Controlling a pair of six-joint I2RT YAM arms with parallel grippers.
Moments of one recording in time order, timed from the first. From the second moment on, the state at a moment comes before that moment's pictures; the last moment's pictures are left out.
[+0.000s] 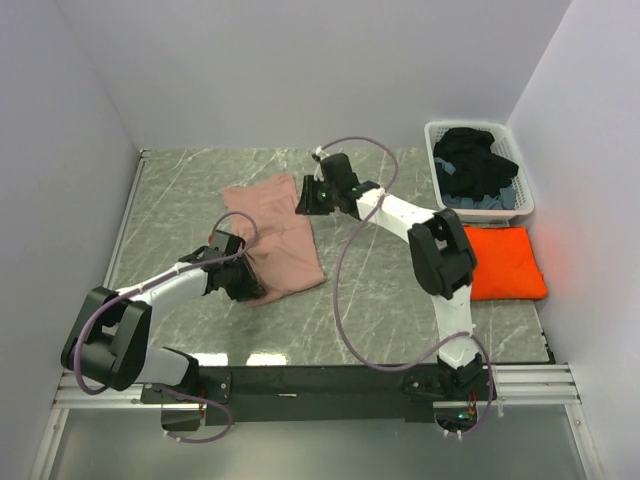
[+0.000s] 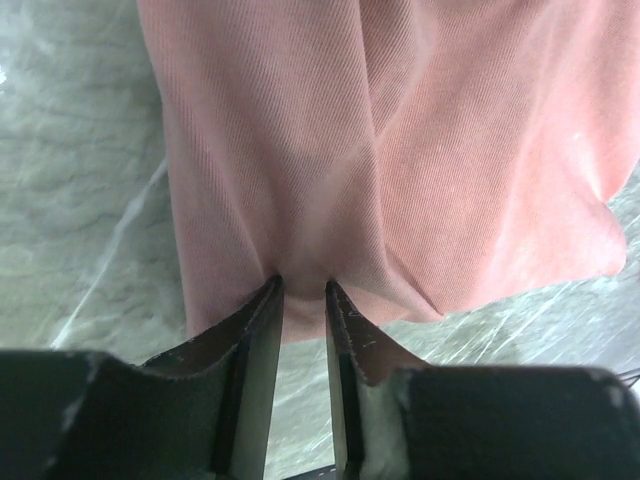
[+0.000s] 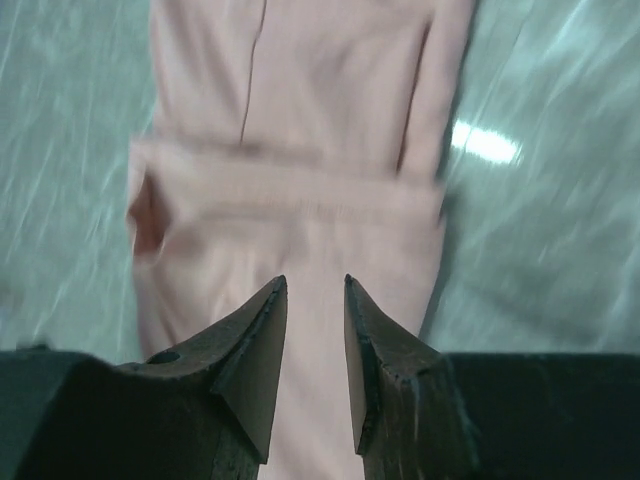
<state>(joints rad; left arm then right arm) -0.37 1.36 0.62 -0.33 0.16 -0.86 0.56 2.15 1.68 -0.19 -0.24 0.48</state>
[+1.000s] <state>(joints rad) -0.36 1.09 0.48 -0.48 0.02 -1.11 0.58 1.66 0.67 0.32 -0.46 1.09</state>
